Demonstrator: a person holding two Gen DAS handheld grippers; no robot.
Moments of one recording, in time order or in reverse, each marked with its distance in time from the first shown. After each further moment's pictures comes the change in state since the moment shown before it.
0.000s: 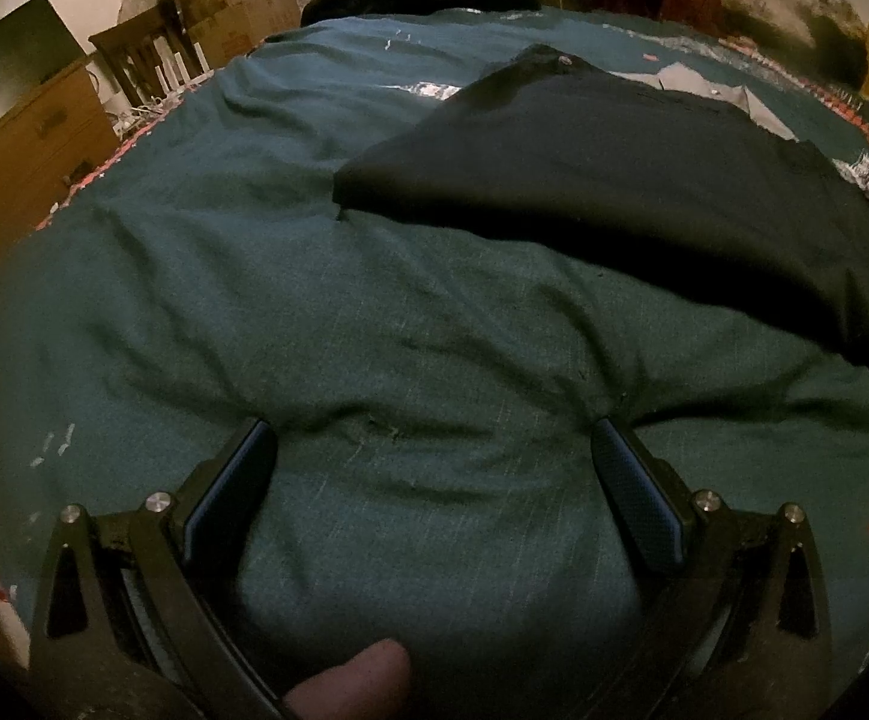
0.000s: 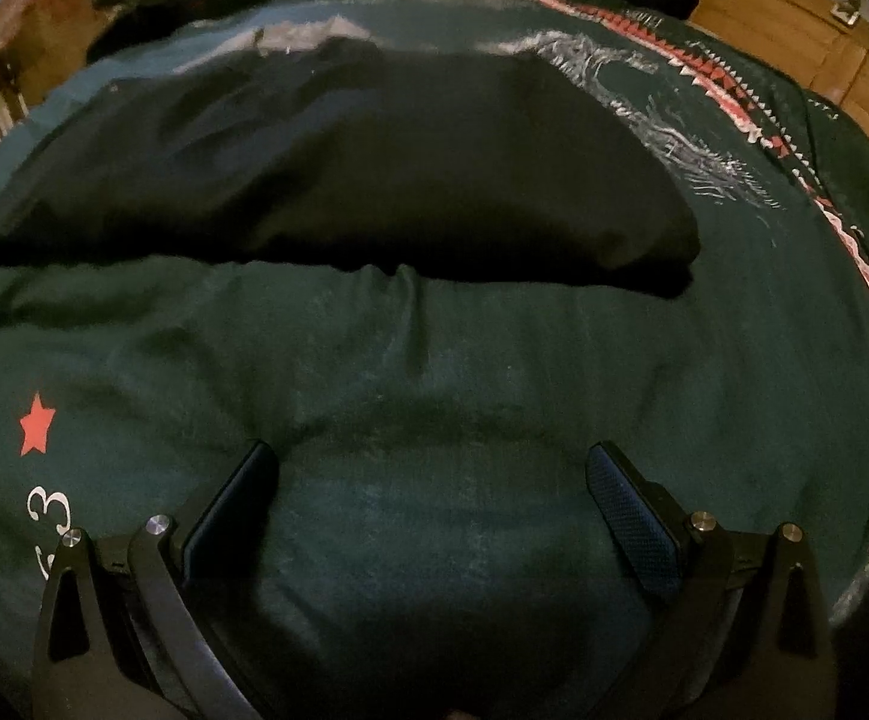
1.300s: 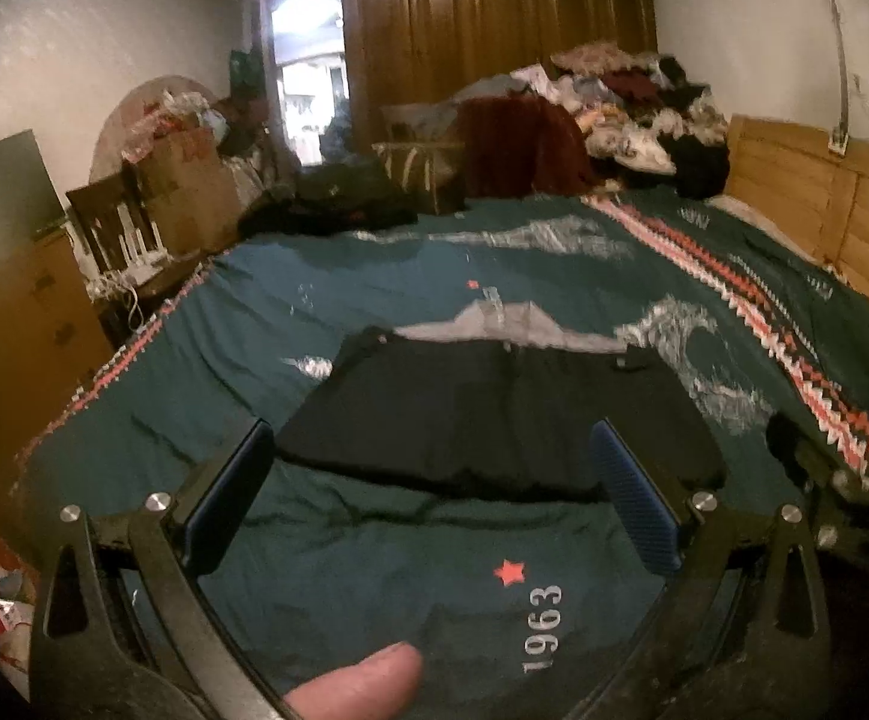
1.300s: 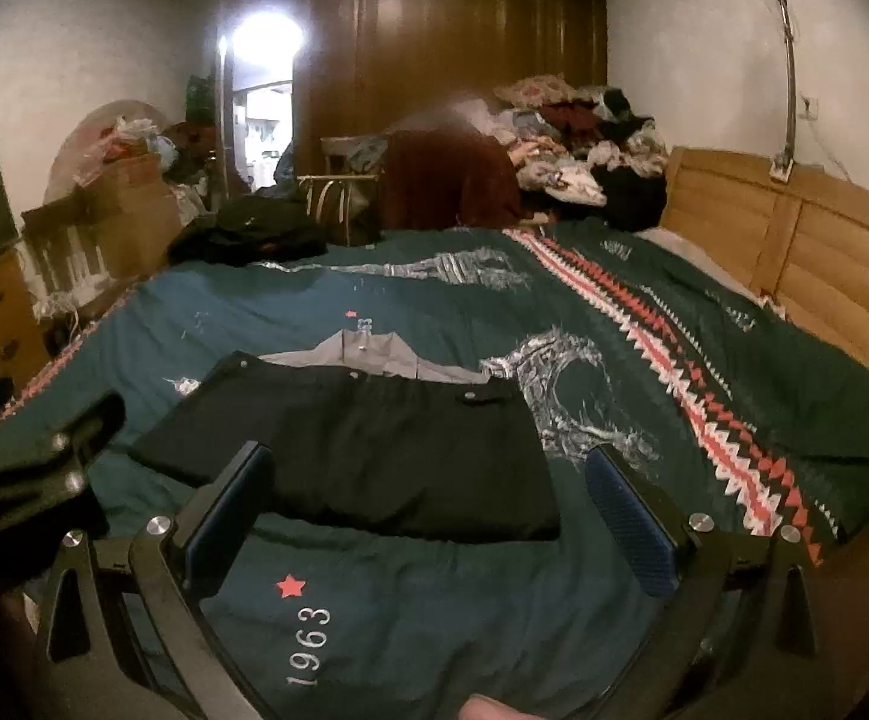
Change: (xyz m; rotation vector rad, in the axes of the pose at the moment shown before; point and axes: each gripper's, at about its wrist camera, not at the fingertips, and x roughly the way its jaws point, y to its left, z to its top) left arm -0.271 -0.078 0.018 0.078 -0.391 -0.182; right arm -0.297 0.012 0.025 0.013 -0.529 0.052
